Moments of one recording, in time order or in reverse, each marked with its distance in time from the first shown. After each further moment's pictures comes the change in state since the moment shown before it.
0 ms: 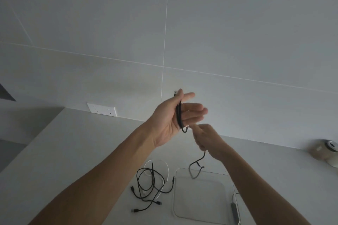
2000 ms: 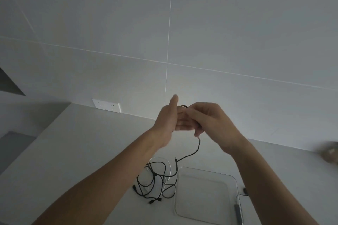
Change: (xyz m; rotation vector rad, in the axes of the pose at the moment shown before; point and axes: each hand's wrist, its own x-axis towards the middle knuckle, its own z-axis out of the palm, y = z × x) left_hand 0.018 -0.024 -0.016 0.511 0.435 -0.012; right_hand -0.057 -0.087 -0.014 0.032 -0.121 -0.331
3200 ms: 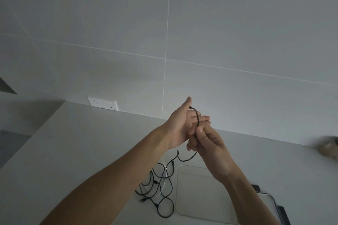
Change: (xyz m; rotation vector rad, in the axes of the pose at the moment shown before) left_hand 0.037 -0.025 0.009 -0.268 -0.390 -0.282; right_hand -0.018 0.096 0.032 0.540 0.047 -0.067
